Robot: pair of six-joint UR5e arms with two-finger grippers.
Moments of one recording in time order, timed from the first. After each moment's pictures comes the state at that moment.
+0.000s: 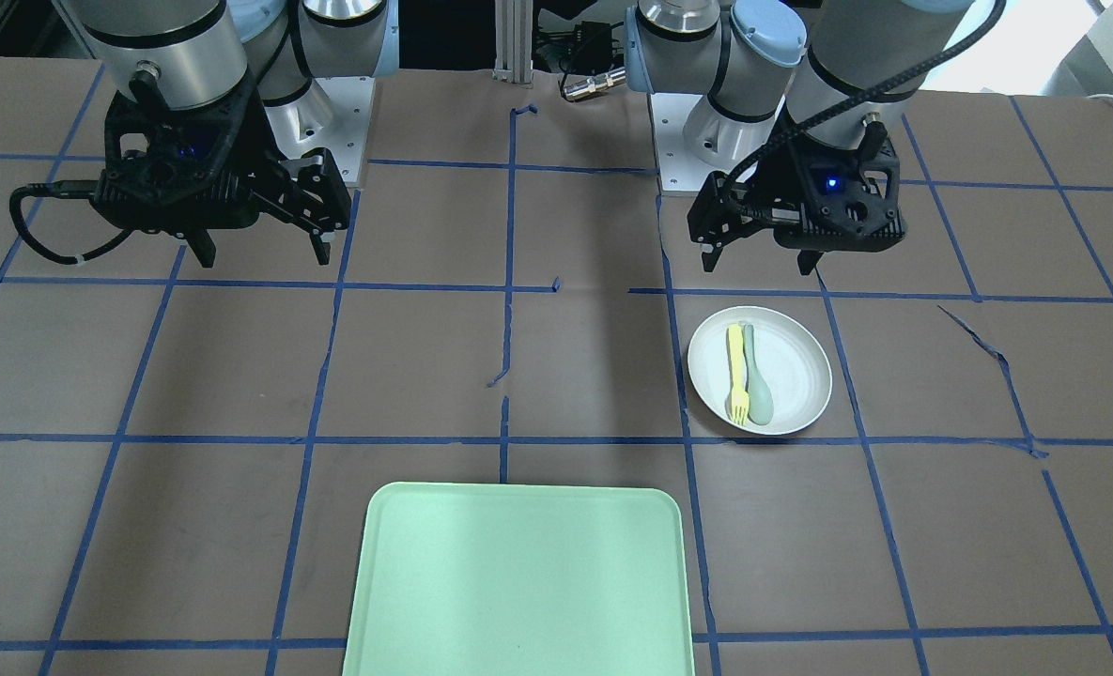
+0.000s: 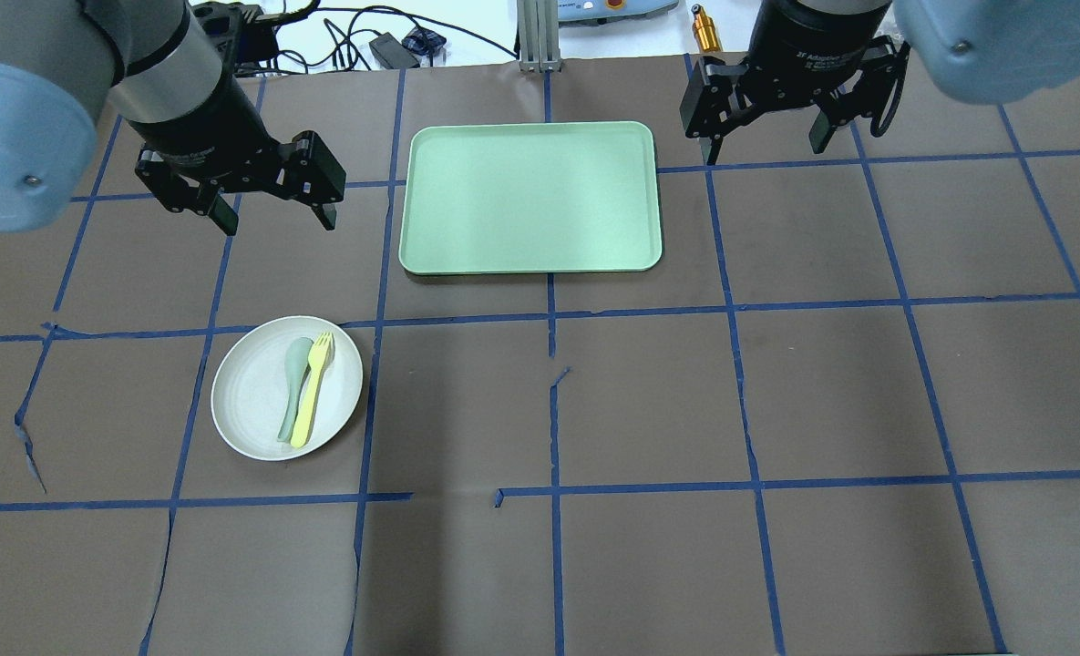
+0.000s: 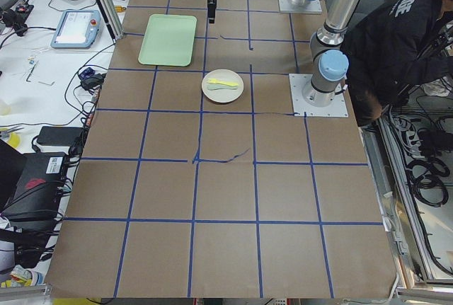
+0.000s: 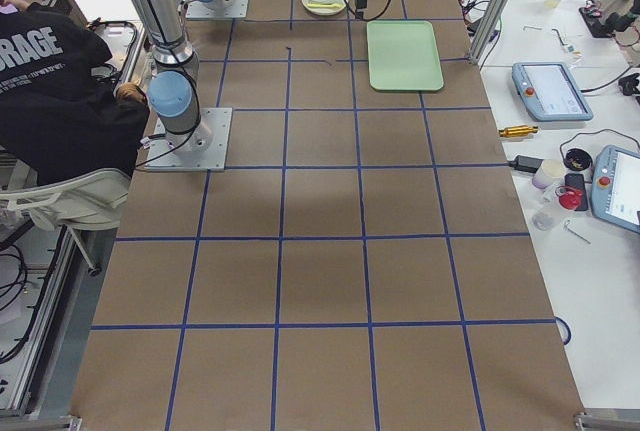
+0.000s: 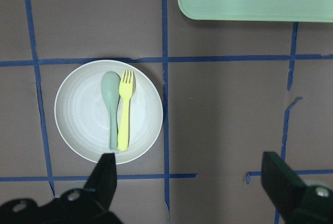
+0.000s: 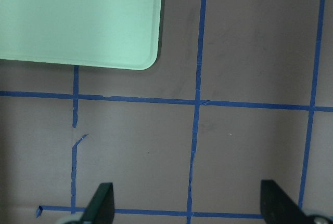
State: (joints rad) left arm -1.55 -1.59 -1.62 -1.49 1.55 0.00; right arm 1.67 -1.48 1.43 -1.58 -1.59 0.03
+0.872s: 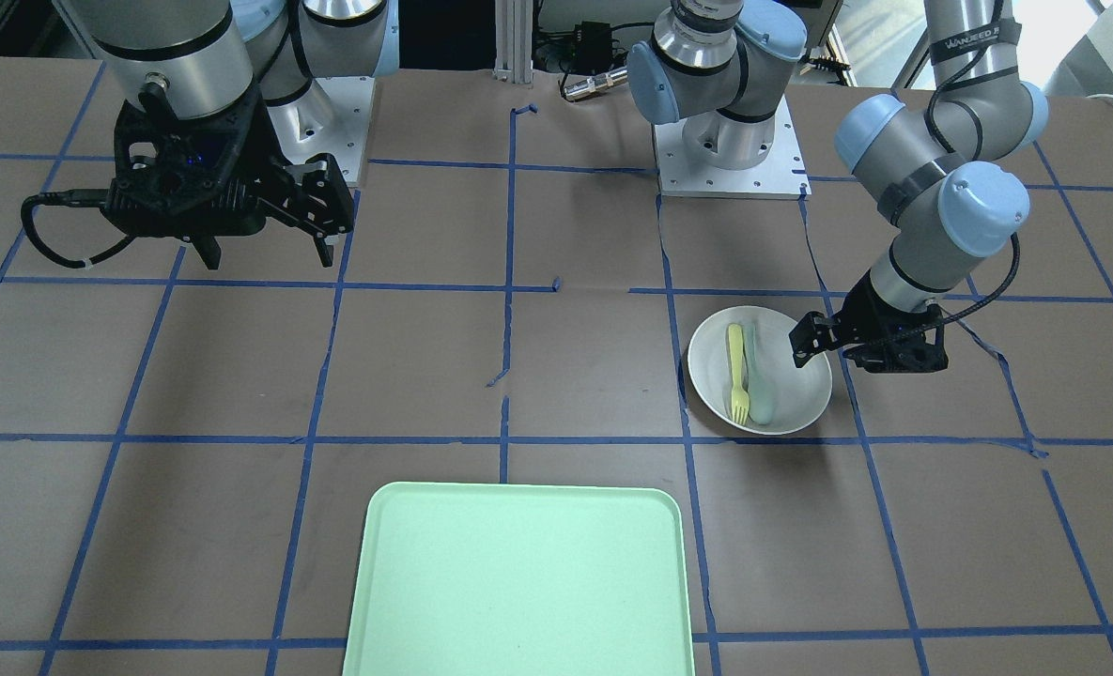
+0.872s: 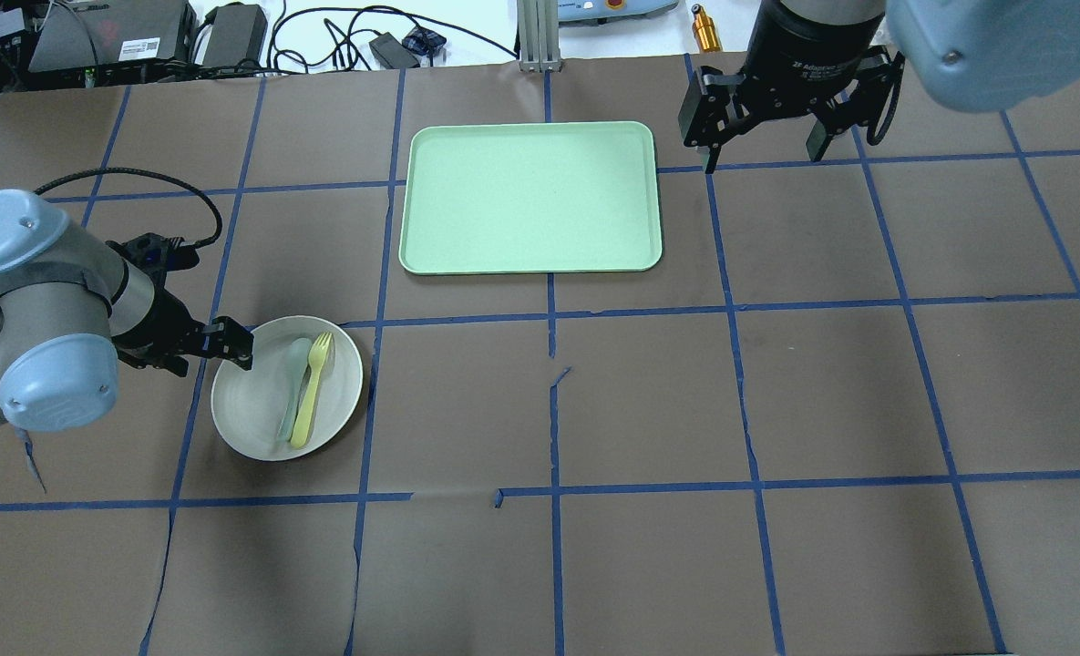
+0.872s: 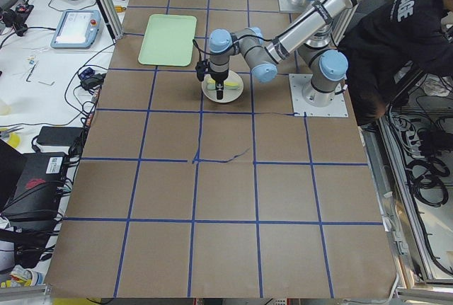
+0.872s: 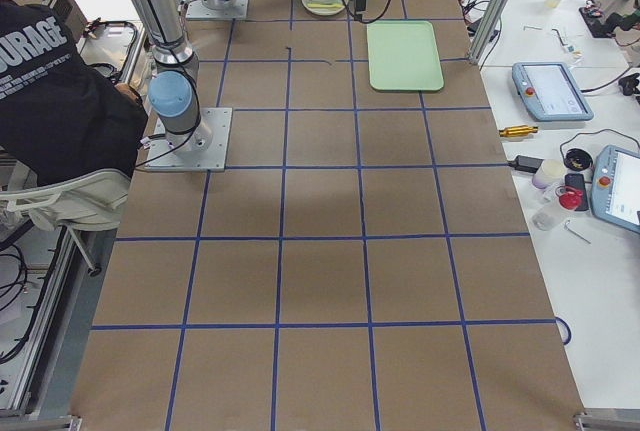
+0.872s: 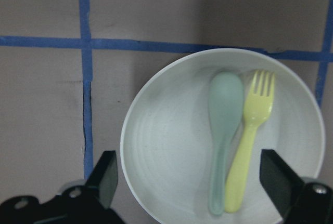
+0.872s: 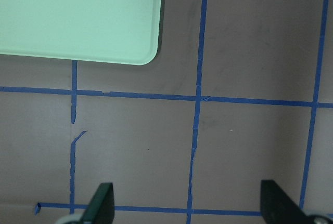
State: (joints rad) left arm -1.15 -1.72 -2.16 -0.86 1.53 0.37; right arm 1.67 -1.48 1.44 -1.58 -1.59 0.03
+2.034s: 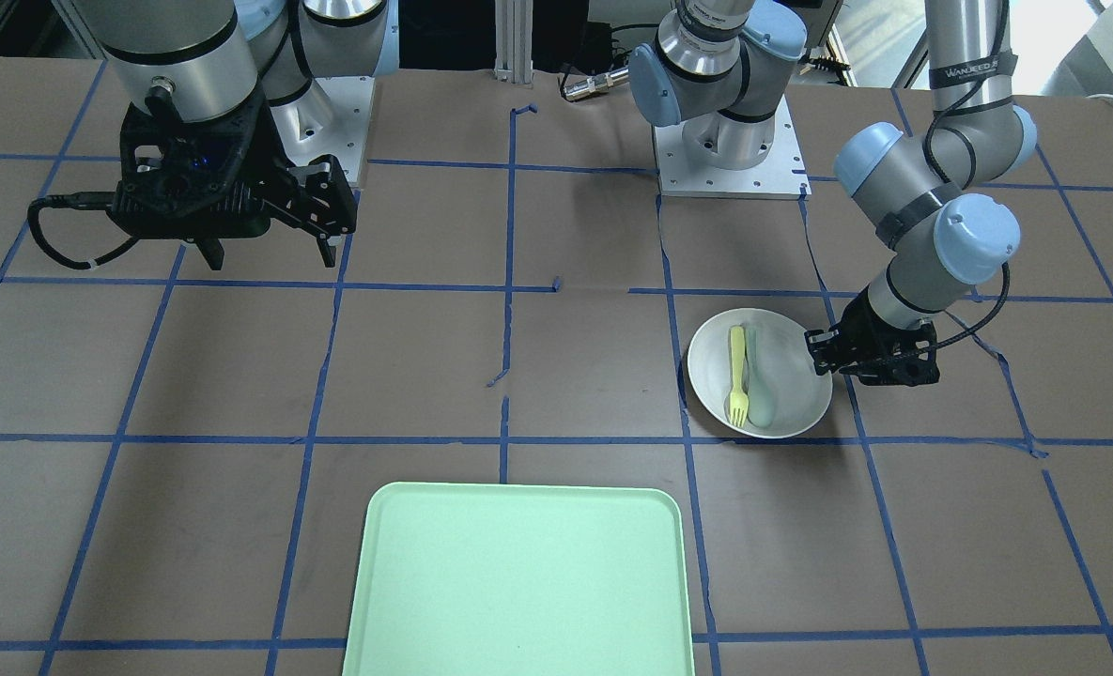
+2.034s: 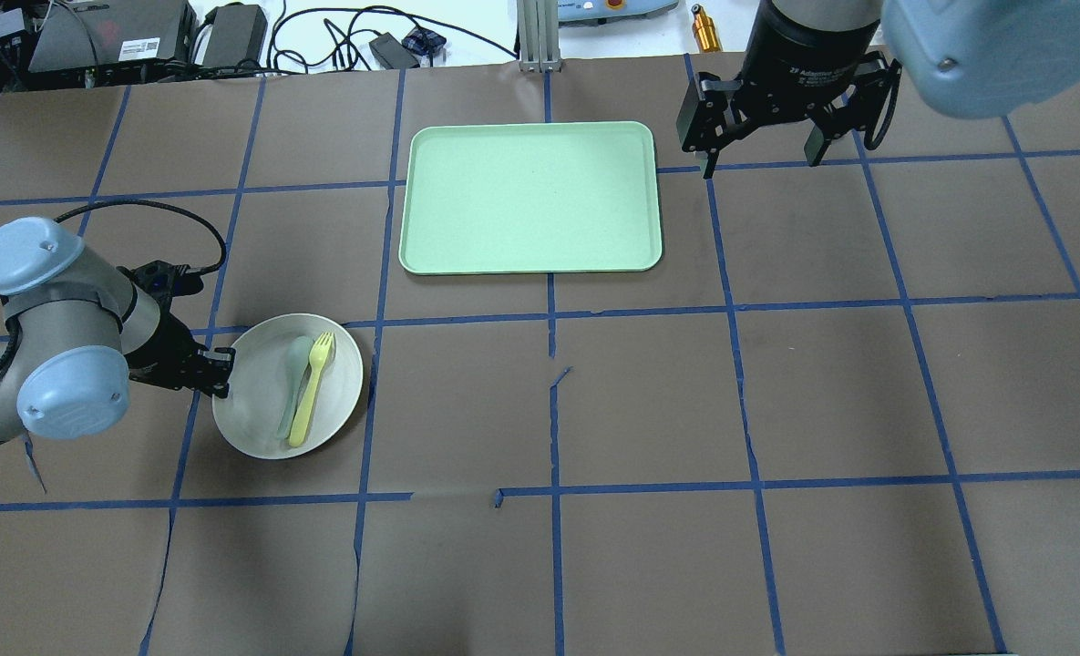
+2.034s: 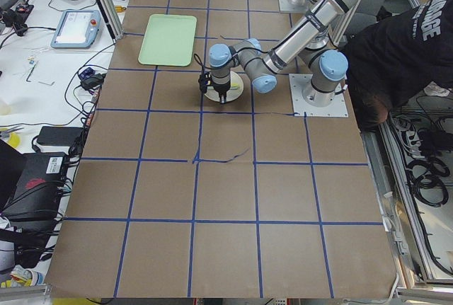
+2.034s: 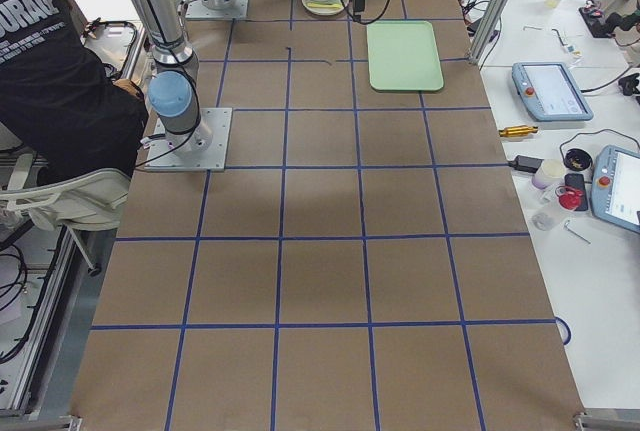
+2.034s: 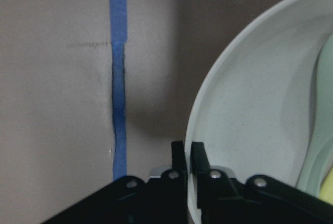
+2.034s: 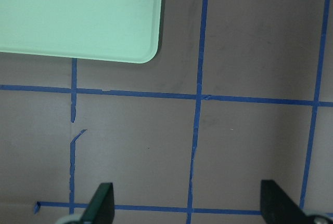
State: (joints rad) left arm -1.14 -1.78 -2.15 -0.85 1.51 0.38; right arm 1.67 -1.48 1.45 -1.58 -1.59 0.03
